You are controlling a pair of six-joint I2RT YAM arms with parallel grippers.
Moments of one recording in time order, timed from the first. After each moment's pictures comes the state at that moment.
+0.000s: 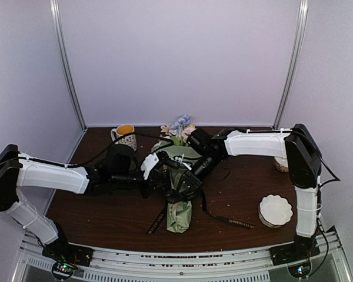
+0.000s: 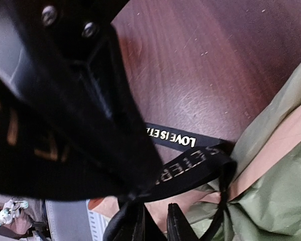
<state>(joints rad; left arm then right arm) -0.87 1.48 0.74 0.27 0.31 0.08 0.79 2.05 1.58 -0.74 -0.88 -0.19</state>
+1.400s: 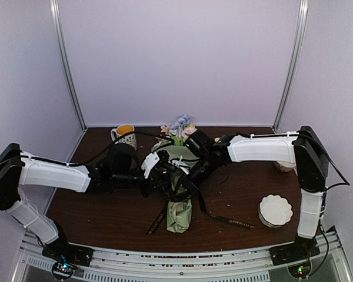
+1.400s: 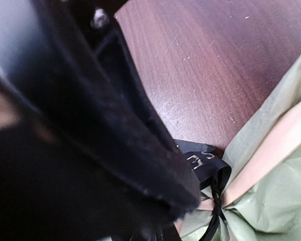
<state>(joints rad) -0.86 1.51 0.76 0.27 0.33 0.08 0.86 1.97 1.47 -0.59 -0.71 -0.10</state>
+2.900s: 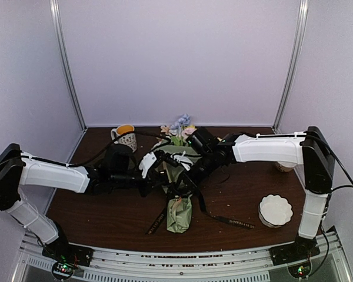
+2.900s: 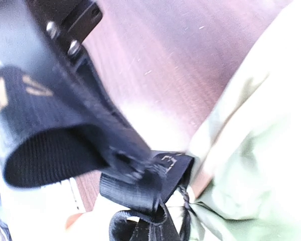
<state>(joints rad) -0.83 1.50 0.73 0.30 0.33 0.07 0.87 1.91 1.44 -0.54 -0.53 -0.01</state>
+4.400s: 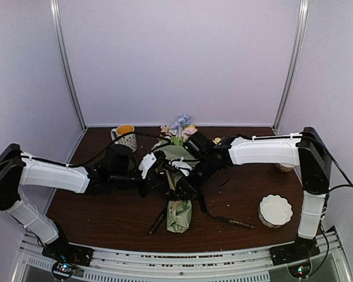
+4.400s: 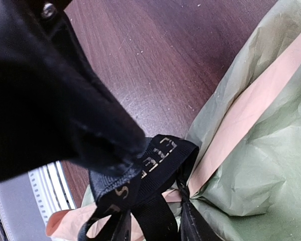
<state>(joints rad) -0.83 1.50 0.72 0.30 0.33 0.07 0.89 1.93 1.44 -0.58 -0.48 -0.02</state>
